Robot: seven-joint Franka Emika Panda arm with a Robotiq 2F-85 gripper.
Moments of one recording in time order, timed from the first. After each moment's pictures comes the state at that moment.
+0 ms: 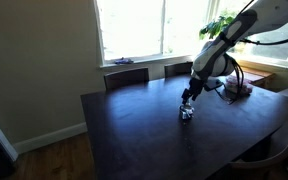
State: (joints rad) arm -0.21 0.77 0.14 -1.83 0.04 2.77 -0.33
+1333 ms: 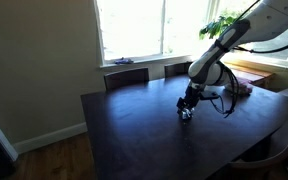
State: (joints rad) arm -0.26 0.85 0.24 -1.83 0.15 2.78 -0.30
